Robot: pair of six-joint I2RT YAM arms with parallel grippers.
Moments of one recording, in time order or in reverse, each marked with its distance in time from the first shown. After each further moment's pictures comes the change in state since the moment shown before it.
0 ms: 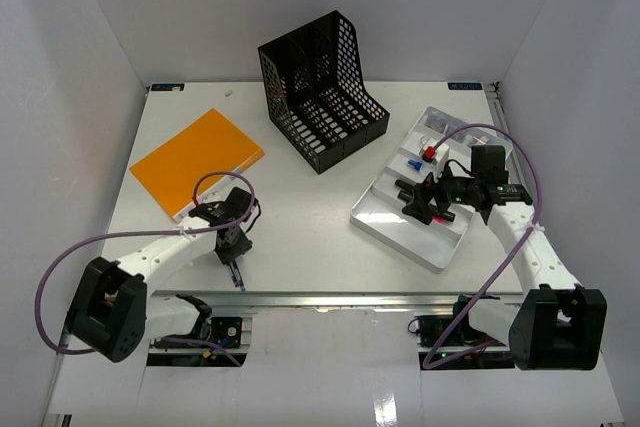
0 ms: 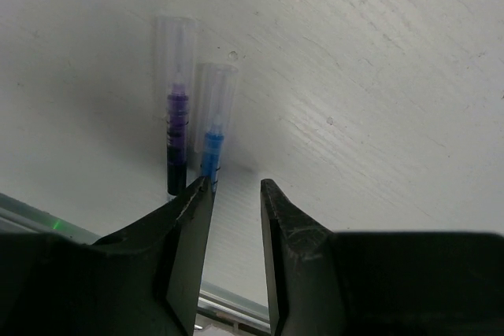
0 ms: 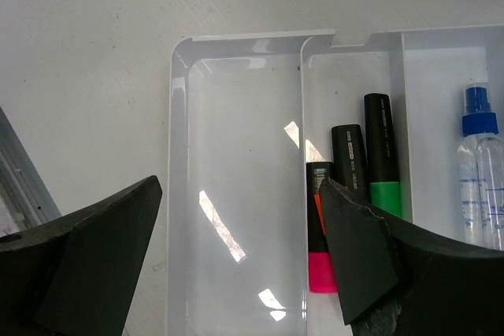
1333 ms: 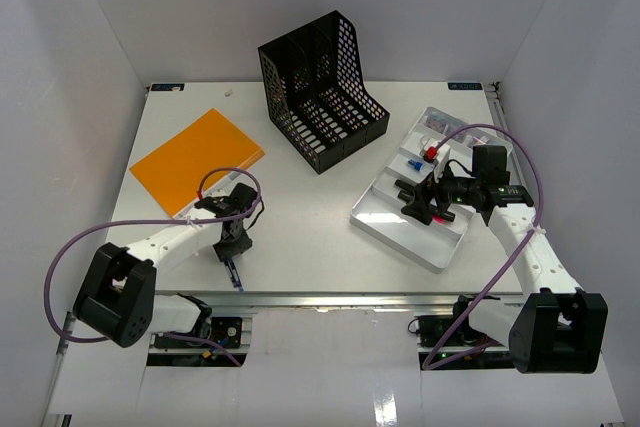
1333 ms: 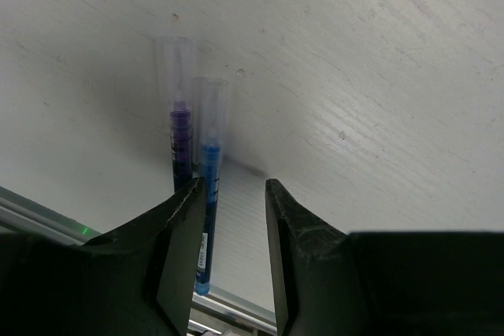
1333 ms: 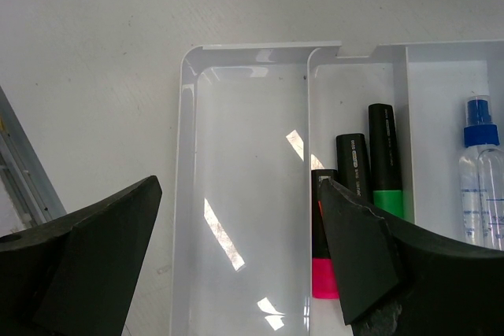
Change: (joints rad) left arm 0.006 0.081 0.047 -0.023 -0.031 0.068; right arm -0.003 -0.016 0.000 0.000 -0.031 -0.002
